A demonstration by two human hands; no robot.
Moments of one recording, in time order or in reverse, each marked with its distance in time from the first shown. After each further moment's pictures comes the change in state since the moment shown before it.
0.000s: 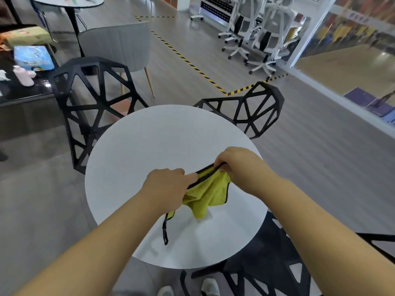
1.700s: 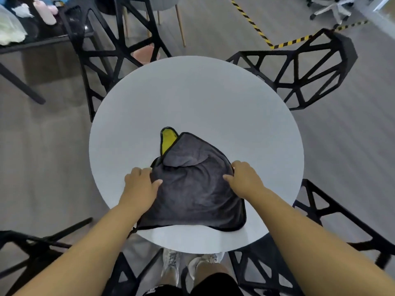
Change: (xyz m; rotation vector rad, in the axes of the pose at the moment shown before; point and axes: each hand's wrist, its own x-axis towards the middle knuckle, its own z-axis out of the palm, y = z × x) left_hand 0.006 -0.034 0.155 -0.608 -0.043 -0.786; right_hand 0.055 0.070 0.173 0.308 -0.354 0.405
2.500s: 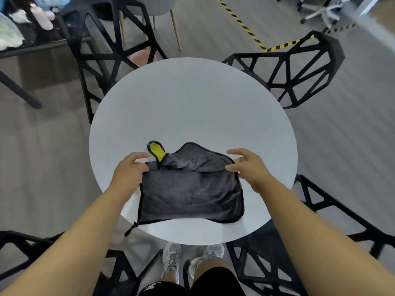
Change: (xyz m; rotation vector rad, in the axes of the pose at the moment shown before) left_hand -0.005 0.003 -0.041 -0.884 -0.023 -0.157; right_hand -0.023 0.010 -0.025 0.907 -0.053 -0.007
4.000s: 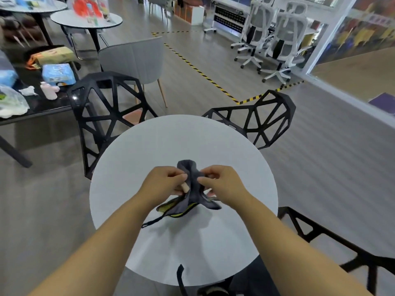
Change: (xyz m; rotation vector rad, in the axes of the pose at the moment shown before) left_hand -0.056 0.107 0.036 0.083 -0.332 0.363; right_hand -0.066 -0.086 0.037 -0.162 0.093 -0.339
